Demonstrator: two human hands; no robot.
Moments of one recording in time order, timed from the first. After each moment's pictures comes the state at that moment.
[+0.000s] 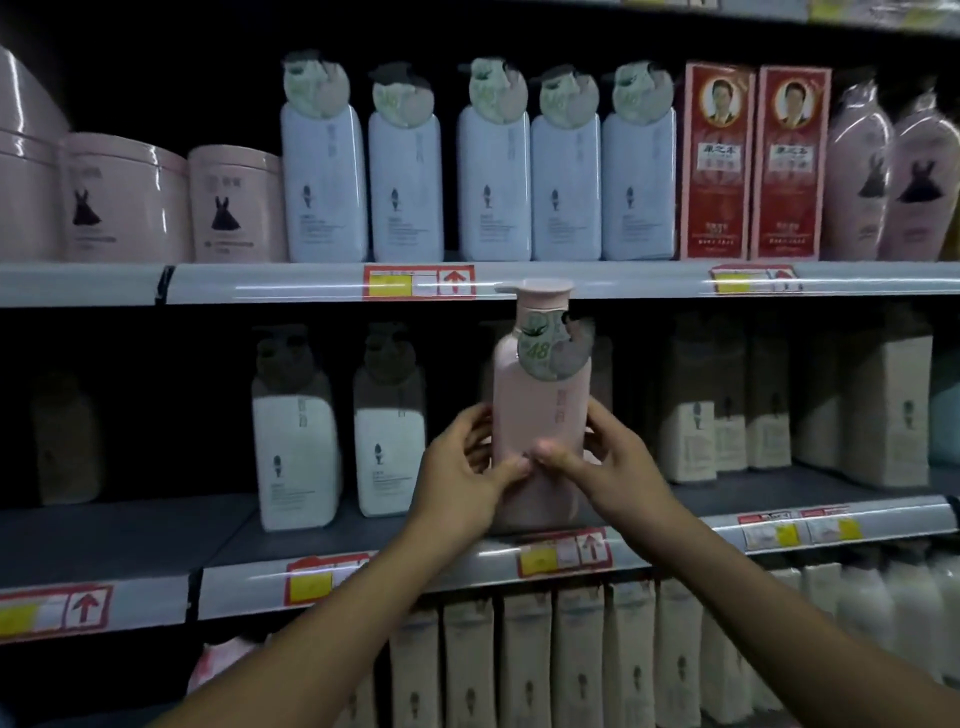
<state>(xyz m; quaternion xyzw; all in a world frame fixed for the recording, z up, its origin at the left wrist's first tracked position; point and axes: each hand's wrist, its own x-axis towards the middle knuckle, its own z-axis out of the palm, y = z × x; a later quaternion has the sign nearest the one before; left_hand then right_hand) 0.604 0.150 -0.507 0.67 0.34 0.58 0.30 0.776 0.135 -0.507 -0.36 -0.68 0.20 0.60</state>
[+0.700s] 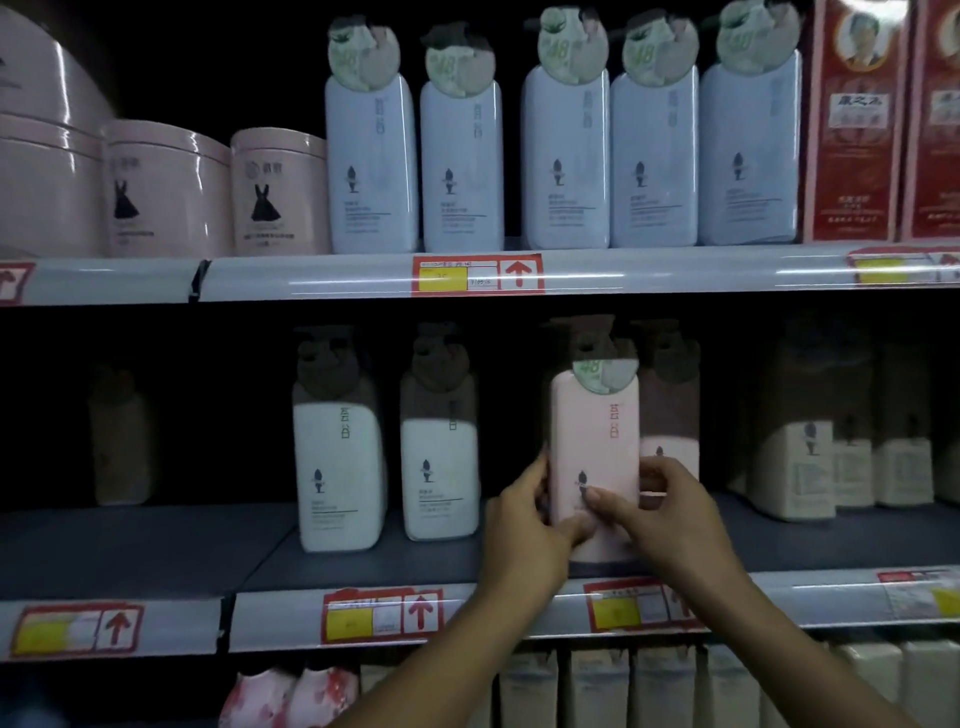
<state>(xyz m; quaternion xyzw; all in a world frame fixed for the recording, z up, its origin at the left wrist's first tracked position) 0.613 0.212 -0.552 0.66 0.42 0.55 0.28 0.767 0.211 -0.542 -0.51 -0.59 0.16 0.60</state>
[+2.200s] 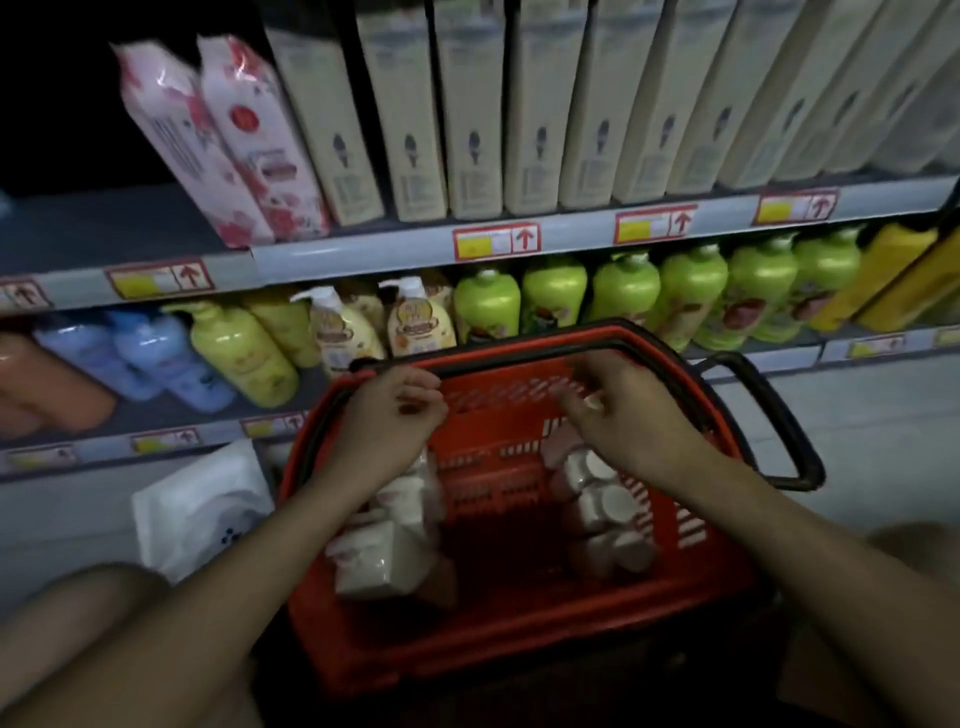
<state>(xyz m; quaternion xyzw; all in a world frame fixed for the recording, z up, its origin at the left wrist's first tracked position) 0.506 -0.021 -0.851 0.60 0.62 0.30 0.40 0.754 -0.042 -0.841 -0.64 -0.70 0.22 0.23</state>
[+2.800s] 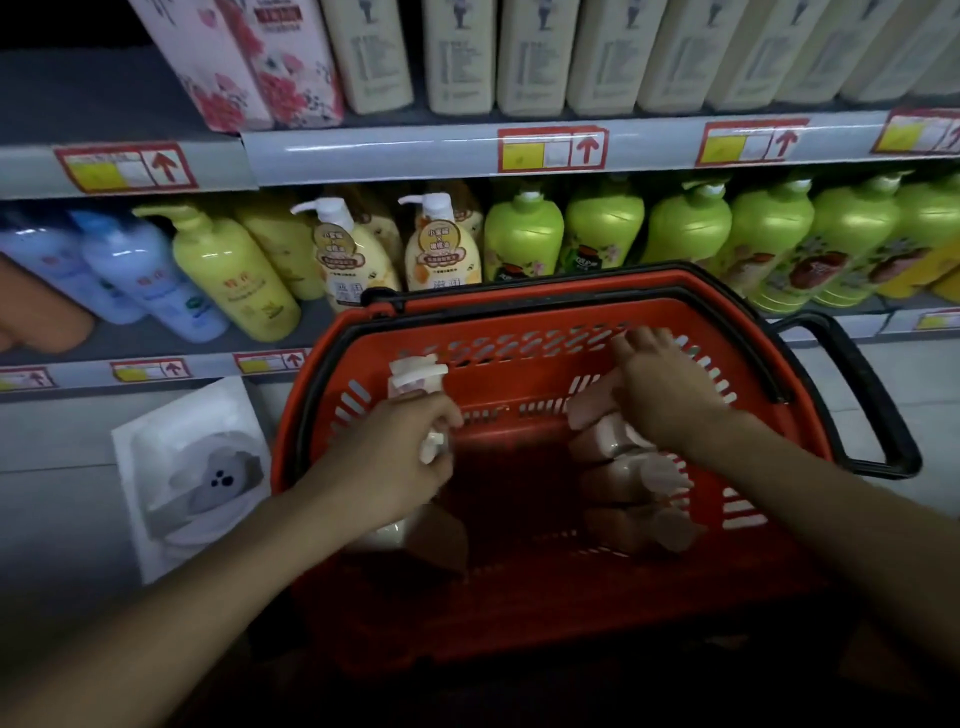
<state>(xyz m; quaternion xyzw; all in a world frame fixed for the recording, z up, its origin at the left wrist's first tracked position) 0.469 -0.054 -0.913 0.75 0.58 0.10 0.31 0.759 0.001 -0.936 -0.64 -0.75 0.06 -0.13</state>
